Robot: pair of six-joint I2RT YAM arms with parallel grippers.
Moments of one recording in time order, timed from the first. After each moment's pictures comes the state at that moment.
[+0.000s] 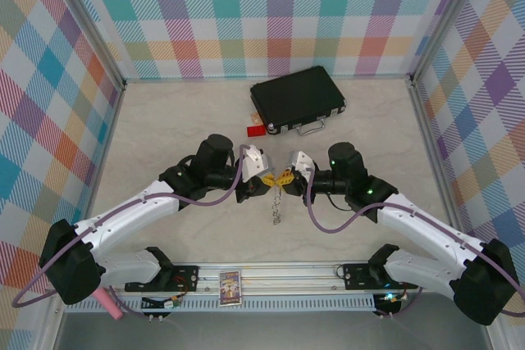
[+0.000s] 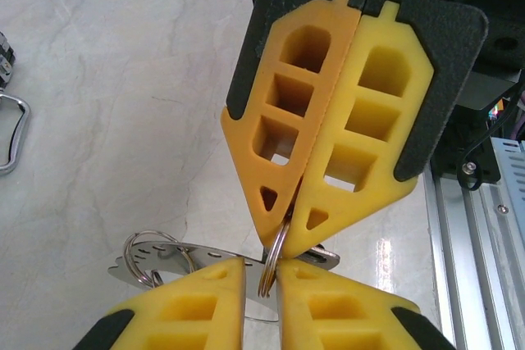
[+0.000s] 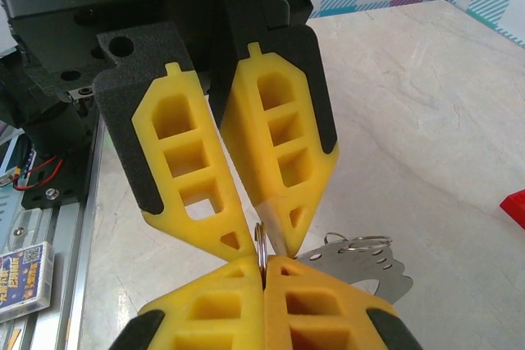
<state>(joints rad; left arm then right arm) -0.75 1.19 0.88 -0.26 0.54 0.31 0.70 1.02 0.69 -0.10 -0.60 -0.26</state>
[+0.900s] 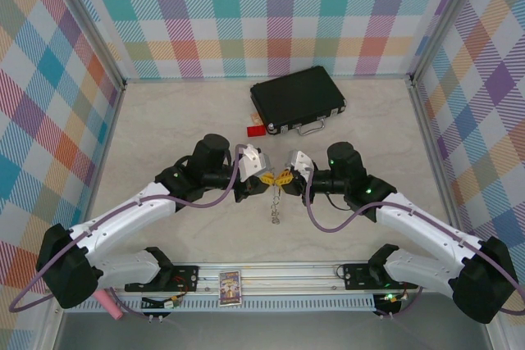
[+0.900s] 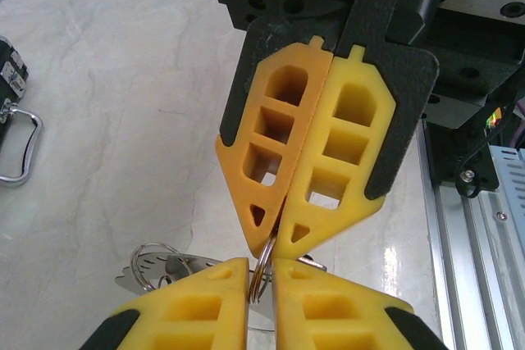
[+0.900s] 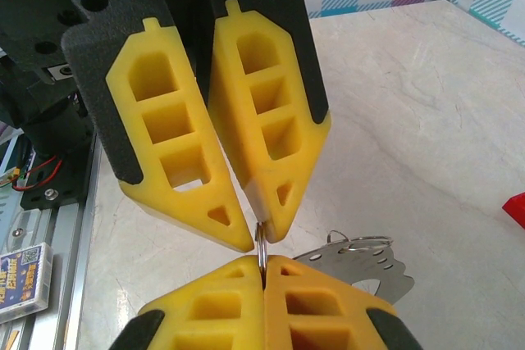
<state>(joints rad) -0.74 1.16 0.88 -0.26 0.55 0.31 0.70 1.03 0.69 -0.09 -0.61 -0.26</state>
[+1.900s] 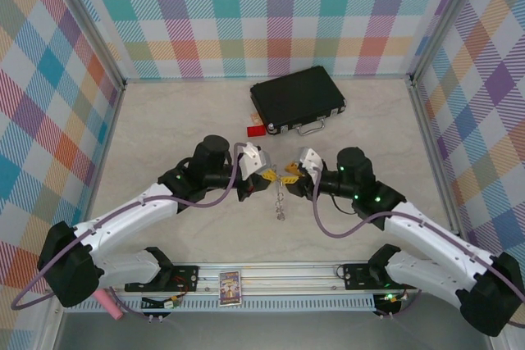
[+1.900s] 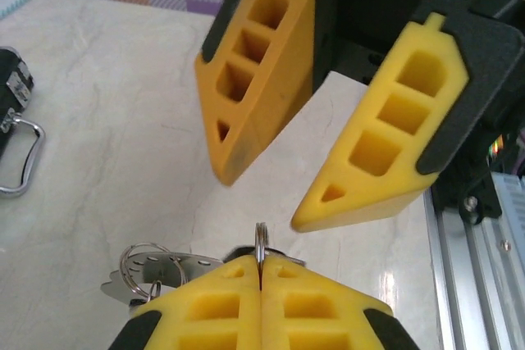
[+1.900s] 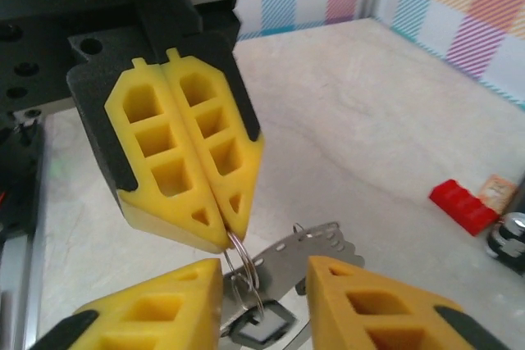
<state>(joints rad) -0.74 1.17 0.83 -0.11 0.55 0.22 0.70 0.90 0.63 -0.05 -0.44 -0.19</state>
